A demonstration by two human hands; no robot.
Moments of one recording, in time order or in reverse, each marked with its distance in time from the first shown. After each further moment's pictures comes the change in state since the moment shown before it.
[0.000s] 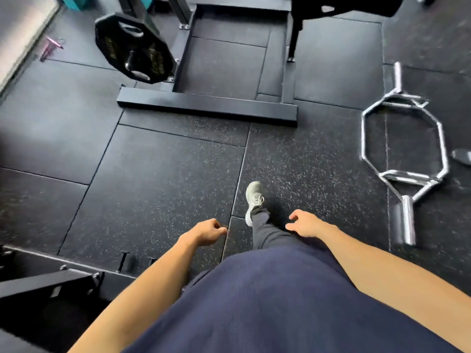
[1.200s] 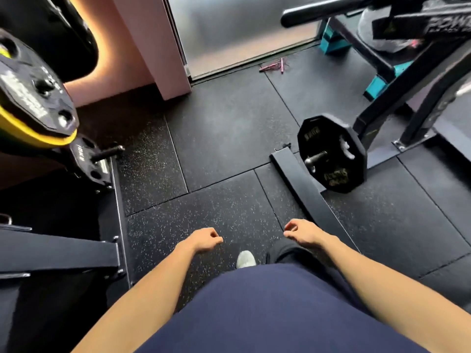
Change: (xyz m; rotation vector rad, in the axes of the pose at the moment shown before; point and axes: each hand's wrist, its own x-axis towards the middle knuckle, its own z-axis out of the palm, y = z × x) left_hand 0.136 -0.256 -0.476 -0.781 0.303 -0.490; right_hand 0.310 -0.749 -0.172 -0.846 -0.259 -0.677
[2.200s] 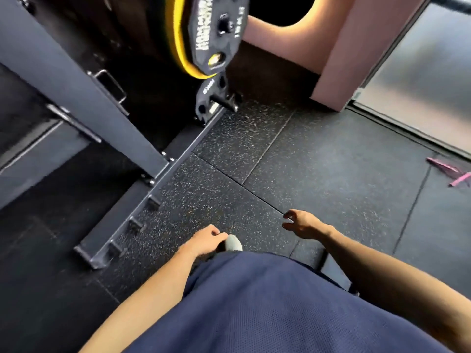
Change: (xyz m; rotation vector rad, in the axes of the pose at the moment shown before) left_hand 0.063 0.030 -0.072 -1.056 0.292 -0.565; right_hand 0.251 -0.248 -0.179 -0.798 -0.354 -0.585
